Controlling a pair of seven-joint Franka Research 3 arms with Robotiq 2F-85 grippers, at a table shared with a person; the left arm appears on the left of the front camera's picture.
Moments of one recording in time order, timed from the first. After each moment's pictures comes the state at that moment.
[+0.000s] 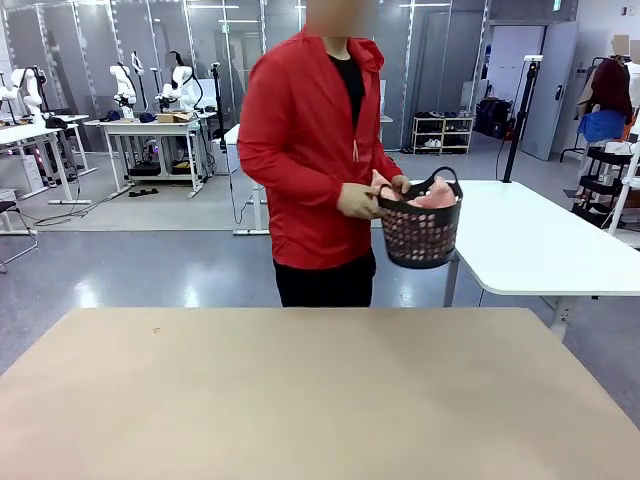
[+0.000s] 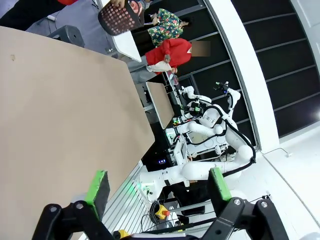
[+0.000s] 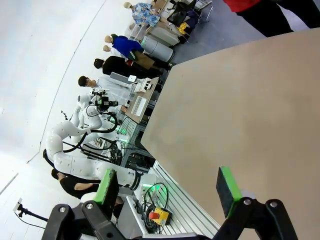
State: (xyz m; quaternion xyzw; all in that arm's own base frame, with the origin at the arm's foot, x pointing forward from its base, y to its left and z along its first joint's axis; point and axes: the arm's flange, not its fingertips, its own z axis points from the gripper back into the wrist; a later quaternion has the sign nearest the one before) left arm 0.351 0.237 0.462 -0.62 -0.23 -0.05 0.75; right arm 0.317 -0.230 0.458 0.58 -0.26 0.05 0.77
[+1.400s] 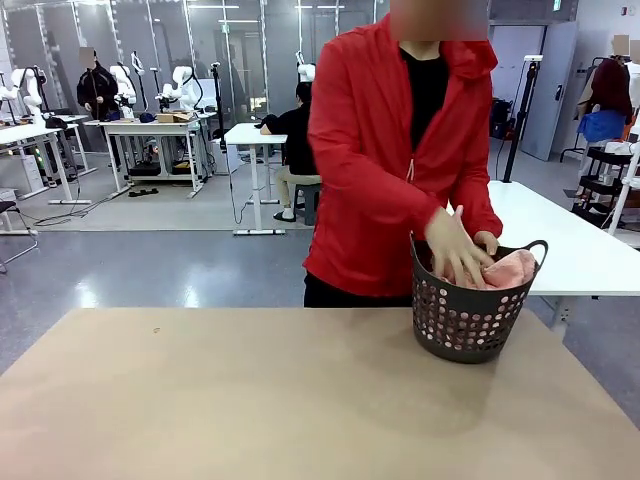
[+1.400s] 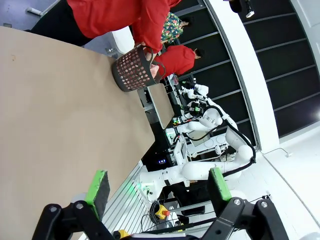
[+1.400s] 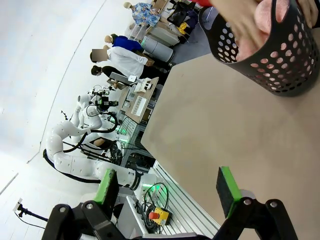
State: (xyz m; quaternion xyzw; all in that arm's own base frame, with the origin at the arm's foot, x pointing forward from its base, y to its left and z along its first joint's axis) left arm 0.351 0.237 0.462 -0.62 -0.23 -0.05 0.75; right arm 0.317 -0.230 0.458 0.58 -0.26 0.05 0.77
